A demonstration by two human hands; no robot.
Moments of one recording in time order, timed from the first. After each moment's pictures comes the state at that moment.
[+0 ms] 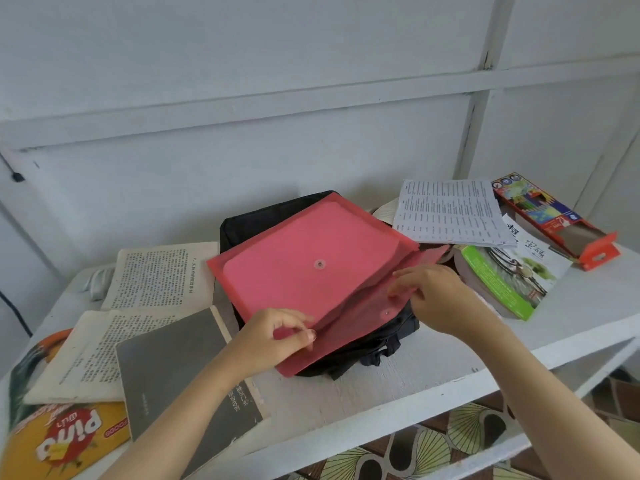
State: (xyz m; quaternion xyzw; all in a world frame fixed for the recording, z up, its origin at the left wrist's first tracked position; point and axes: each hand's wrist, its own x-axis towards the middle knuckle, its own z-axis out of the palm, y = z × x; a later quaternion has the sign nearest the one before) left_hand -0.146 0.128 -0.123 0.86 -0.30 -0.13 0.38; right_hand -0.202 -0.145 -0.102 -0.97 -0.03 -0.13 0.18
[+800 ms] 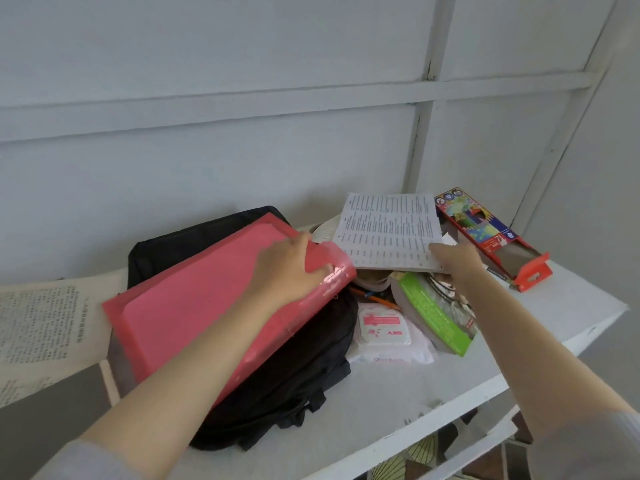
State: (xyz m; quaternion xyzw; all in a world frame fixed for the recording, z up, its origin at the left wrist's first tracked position) left_hand -0.052 -0.058 -0.083 0.93 -0.32 0.08 0.18; right_hand -0.132 -0.314 -0.088 -0.69 0.45 -0.16 0.55
